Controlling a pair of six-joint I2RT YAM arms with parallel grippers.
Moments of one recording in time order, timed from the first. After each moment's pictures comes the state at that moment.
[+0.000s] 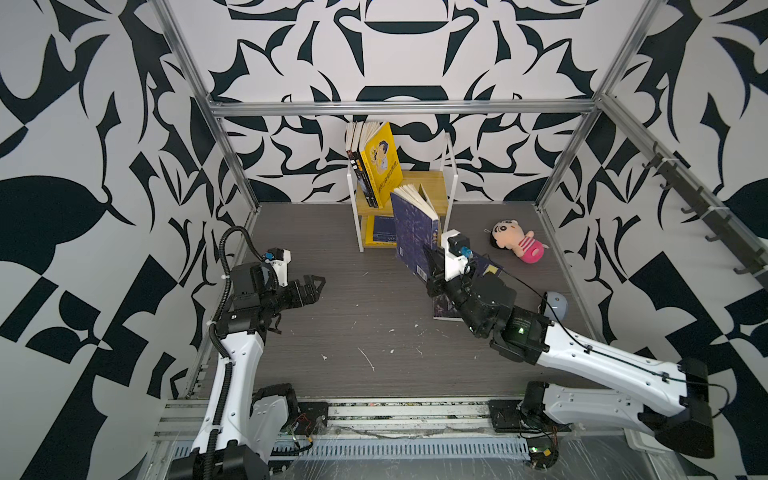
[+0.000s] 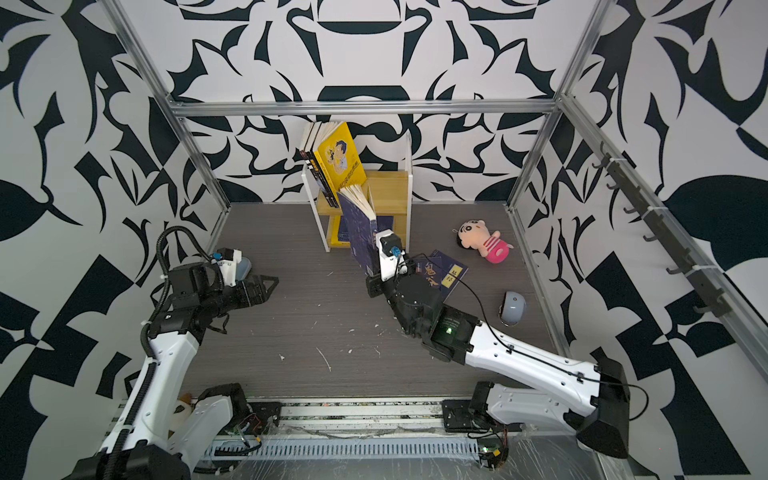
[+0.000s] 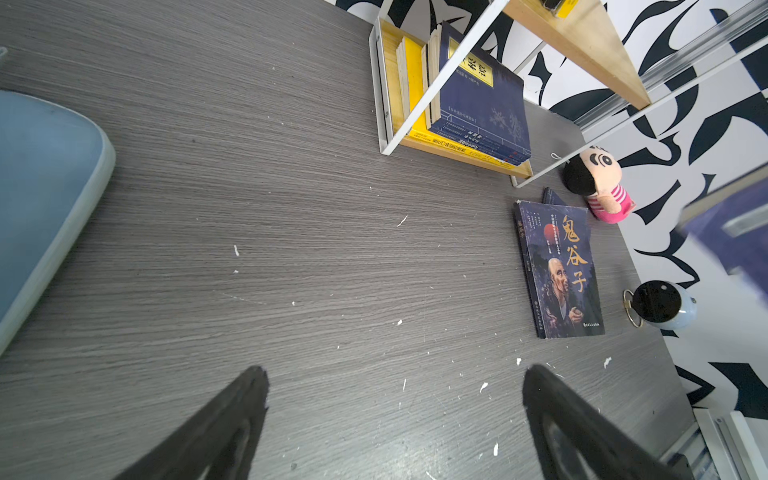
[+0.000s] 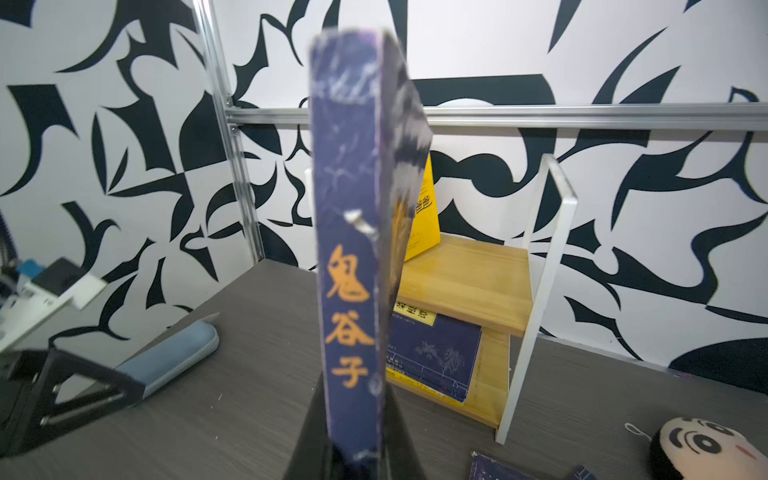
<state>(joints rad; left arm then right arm) 0.14 0.90 0.71 -0.54 0.59 -0.16 1.03 1.10 0.97 0.15 0.62 0.06</state>
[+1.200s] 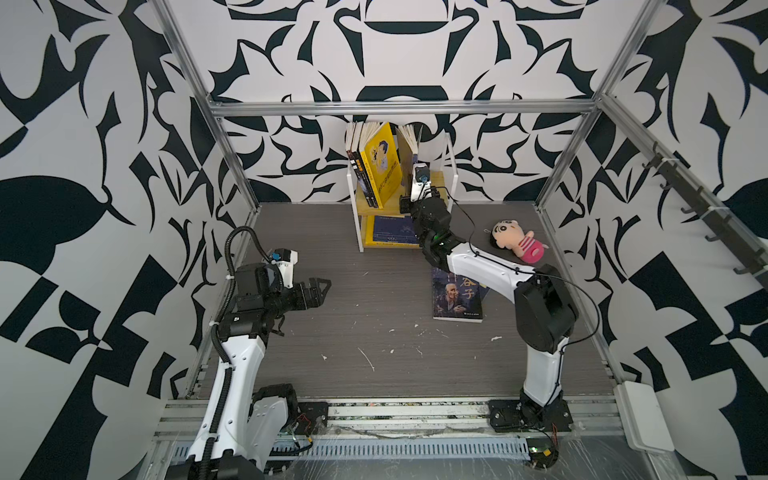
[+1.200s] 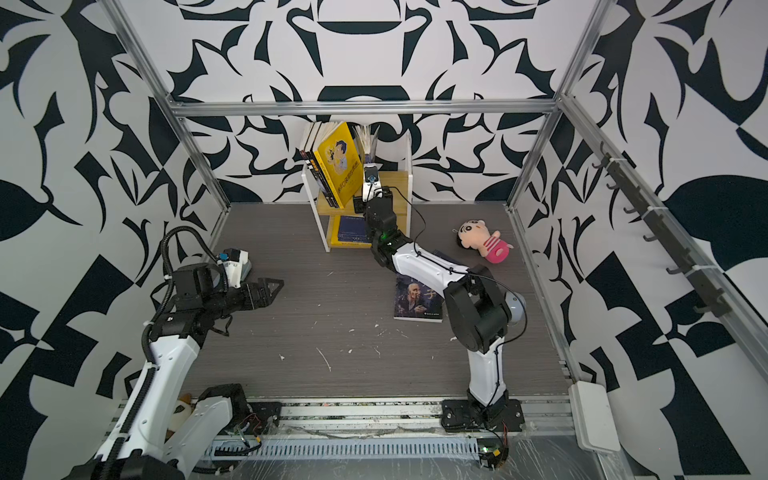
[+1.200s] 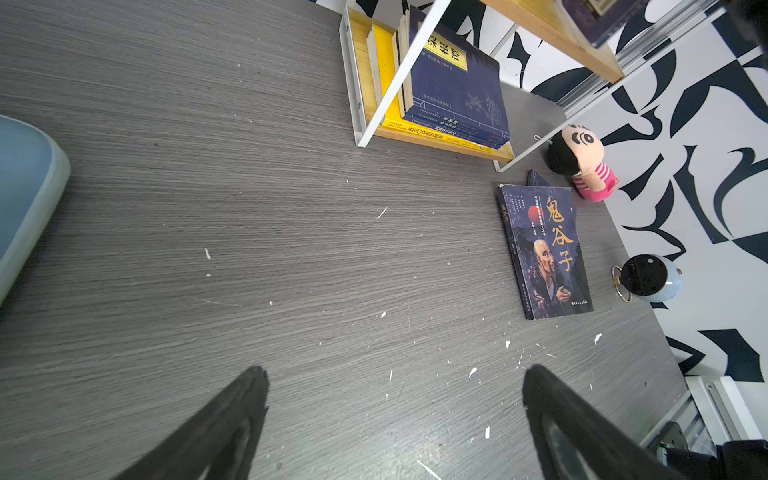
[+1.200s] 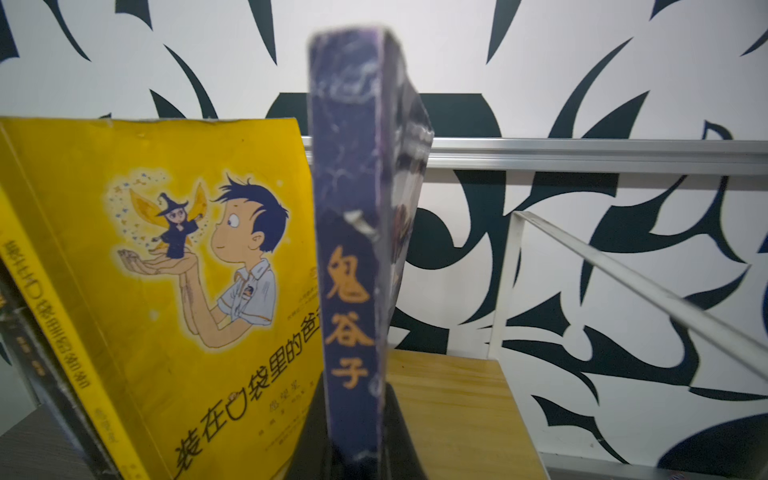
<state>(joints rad) 0.08 0.87 0.71 -0.55 0.59 -0.14 0.64 1.96 1.51 0.64 0.49 -0.08</state>
